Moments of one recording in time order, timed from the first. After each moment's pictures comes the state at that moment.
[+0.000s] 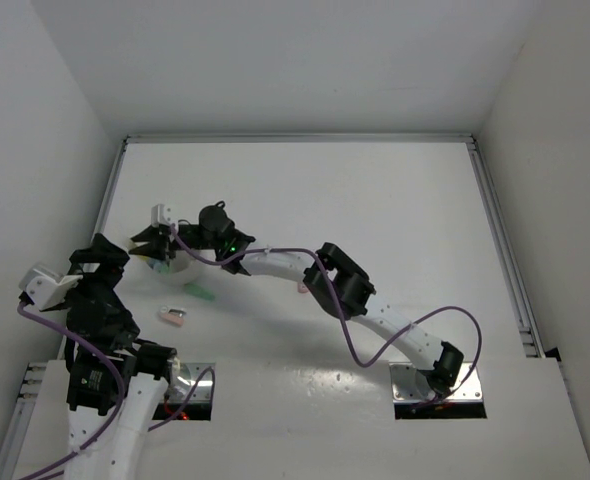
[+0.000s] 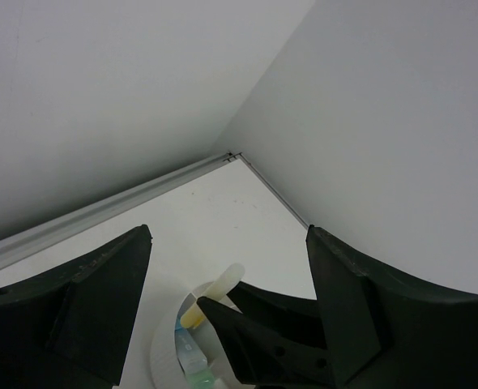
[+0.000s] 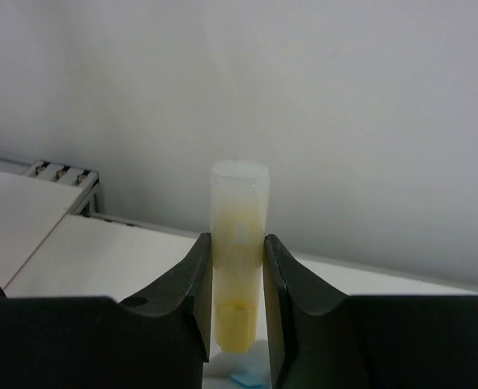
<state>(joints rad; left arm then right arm) -0.13 0.13 0.62 -0.32 -0.86 -0.49 1.04 2.66 2.16 0.76 -0.62 -0.08</state>
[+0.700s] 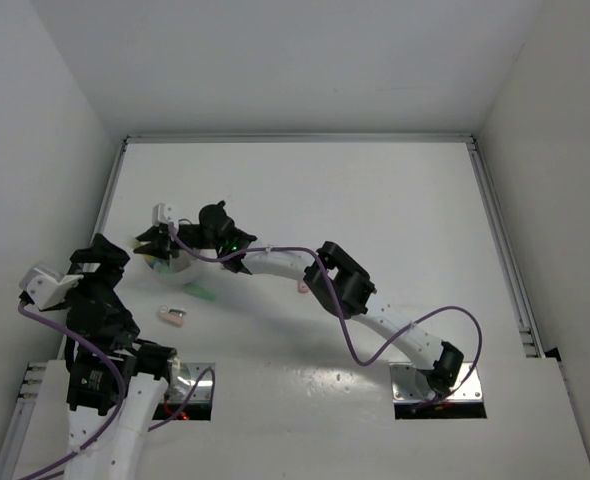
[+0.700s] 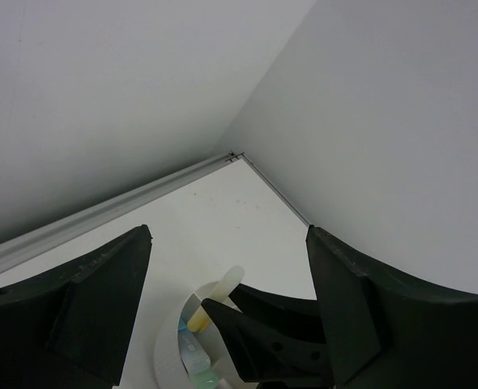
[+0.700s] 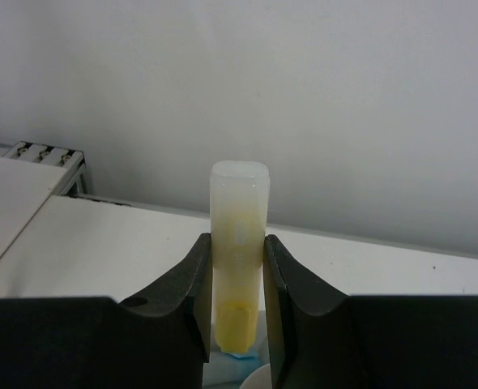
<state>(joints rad) -0.13 0.13 0.62 -0.32 -0.86 -0.48 1.04 2.66 2.14 0.70 -0.60 -0.10</state>
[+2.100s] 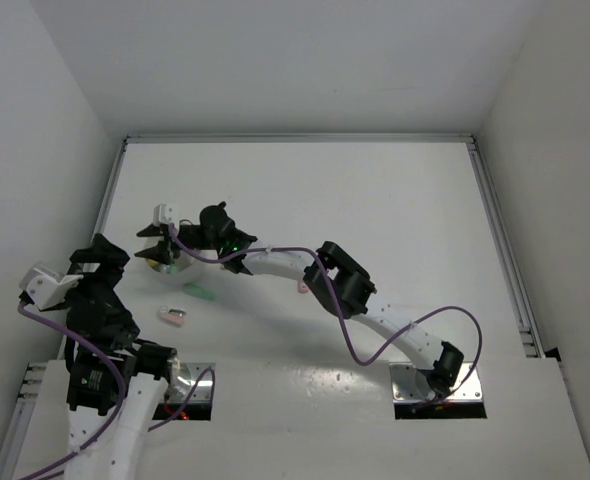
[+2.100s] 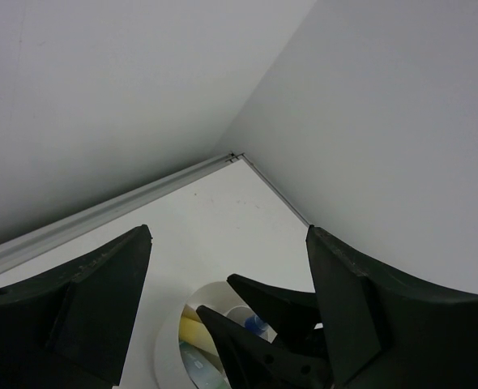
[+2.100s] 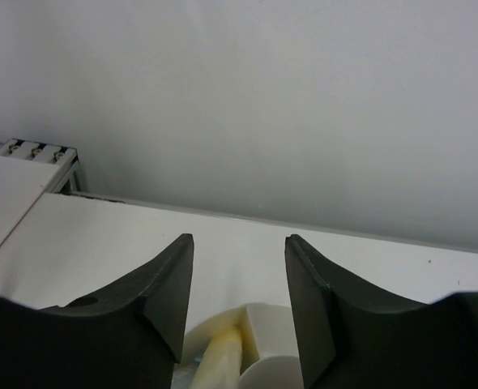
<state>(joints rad) -0.13 0.13 0.62 -0.32 -0.86 -0.48 1.03 2.66 2.12 0.71 -0.58 -0.11</state>
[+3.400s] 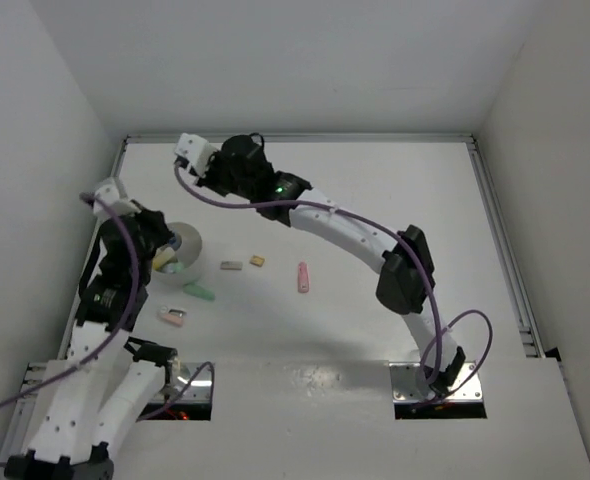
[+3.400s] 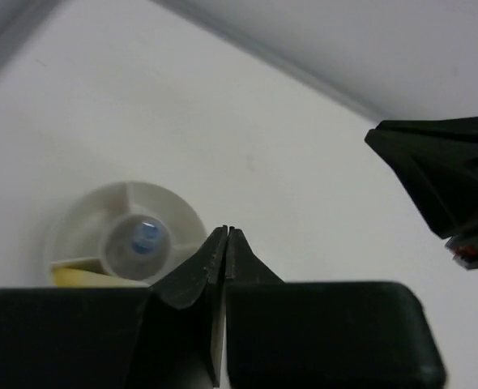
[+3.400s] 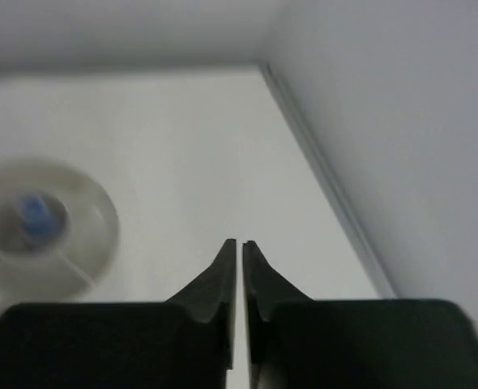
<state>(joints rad) -0.15 0.61 0.79 -0.38 -0.40 -0.51 0.94 2.19 2.10 -0.09 -0.03 -0.47</state>
